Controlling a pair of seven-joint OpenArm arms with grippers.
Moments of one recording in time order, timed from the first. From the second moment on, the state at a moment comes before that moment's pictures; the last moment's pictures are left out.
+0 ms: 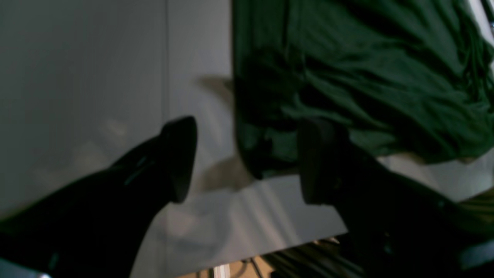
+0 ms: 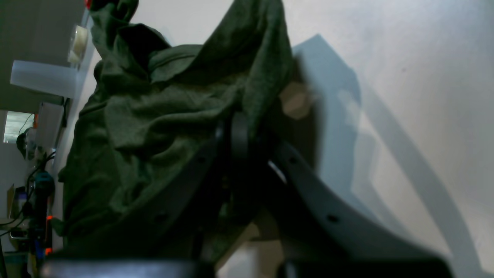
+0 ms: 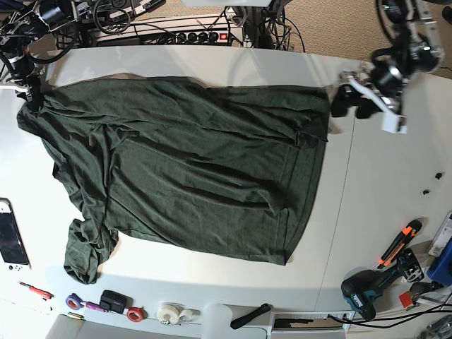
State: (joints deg) left arm 25.4 -11.0 -20.3 113.4 -45.7 -17.9 57.7; right arm 0.0 19.8 75.8 60.9 47.6 34.9 -62.4
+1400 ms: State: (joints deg) left arm 21.5 -7.0 -12.8 96.1 -48.8 -25.5 51.4; right arm -0.2 19.8 75.8 60.7 55.0 39.8 -69.5
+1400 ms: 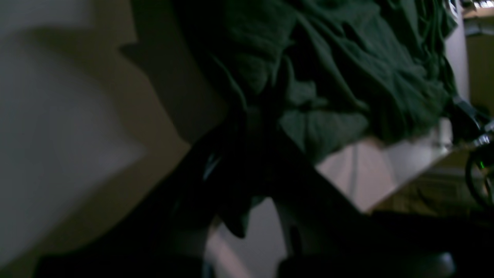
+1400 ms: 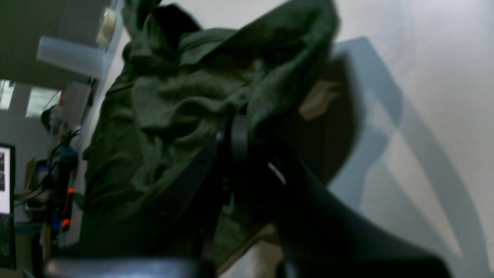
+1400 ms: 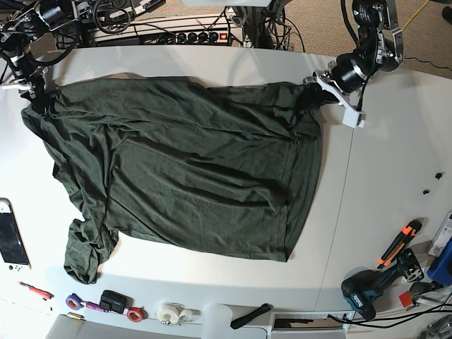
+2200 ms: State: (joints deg) left arm 24.5 -14.4 -20.2 97.0 -61.4 -35.1 63.4; right arm -8.8 24.5 75.8 60.4 66.0 39.6 -78.0
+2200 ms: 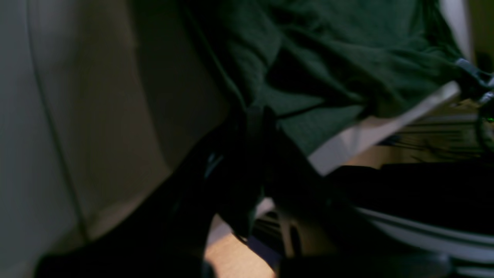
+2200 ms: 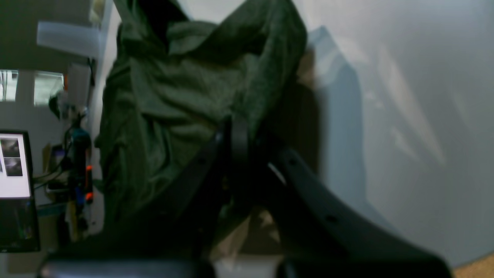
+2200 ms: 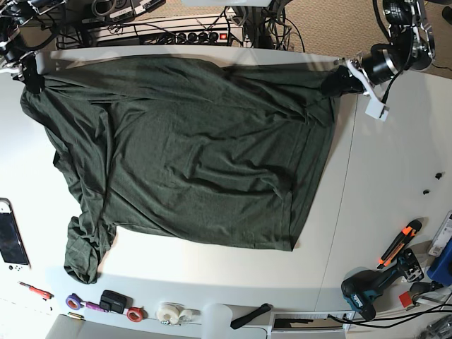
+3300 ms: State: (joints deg) left arm 13.0 -14.5 -23.8 96.8 -64.2 -43.2 59.1; right arm 3.2 24.5 67.9 60.4 62.8 39.6 -73.3
